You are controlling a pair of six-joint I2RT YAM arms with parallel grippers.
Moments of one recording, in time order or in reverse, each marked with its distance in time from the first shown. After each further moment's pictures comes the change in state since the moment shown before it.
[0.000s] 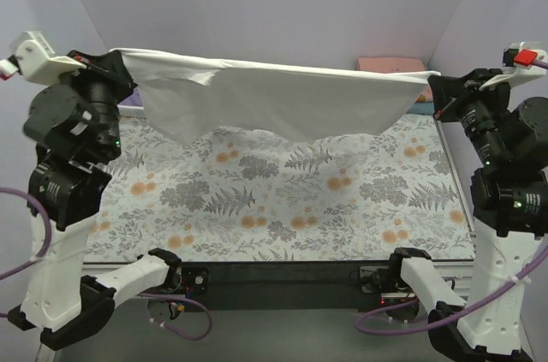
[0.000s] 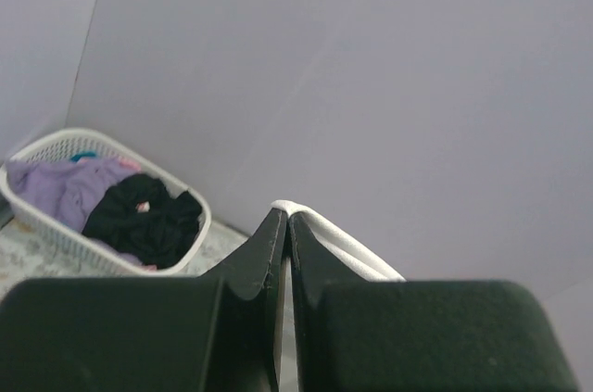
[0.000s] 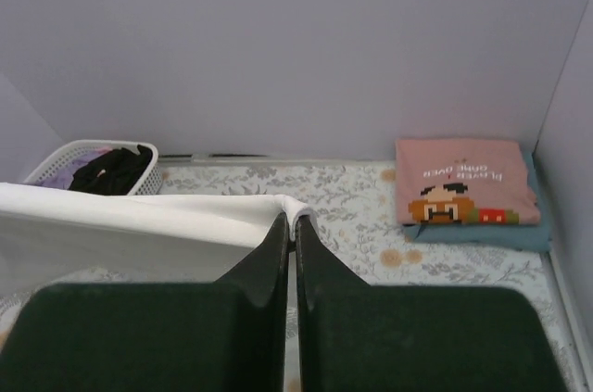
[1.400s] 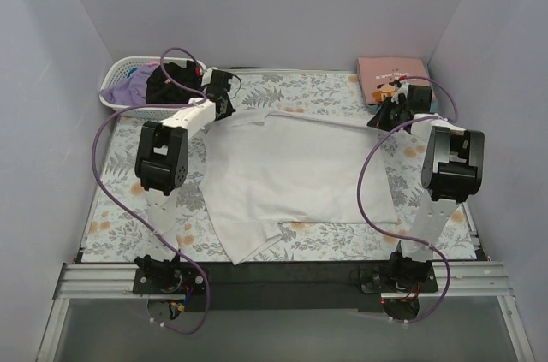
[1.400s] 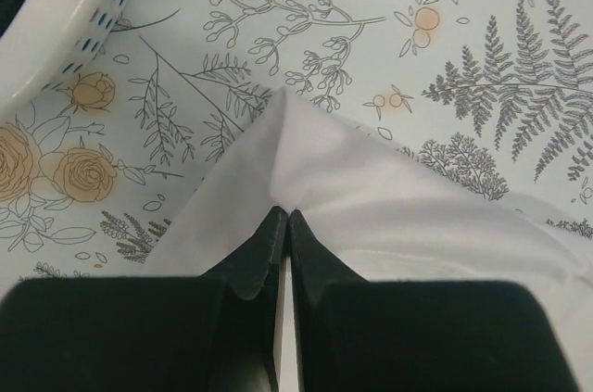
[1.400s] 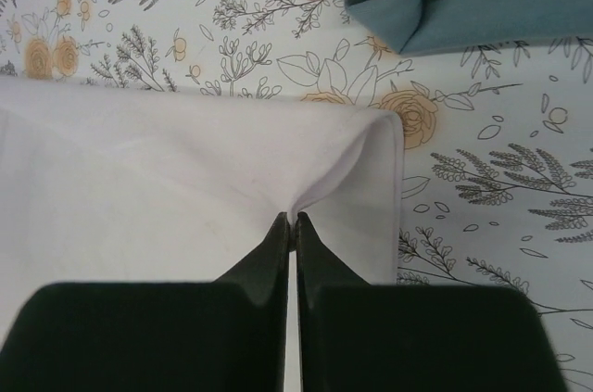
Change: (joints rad) left arm 0.164 1.118 -0.124 0.261 0.368 -0.085; right arm -0.060 1.065 -0.296 0.542 -0.212 -0.027
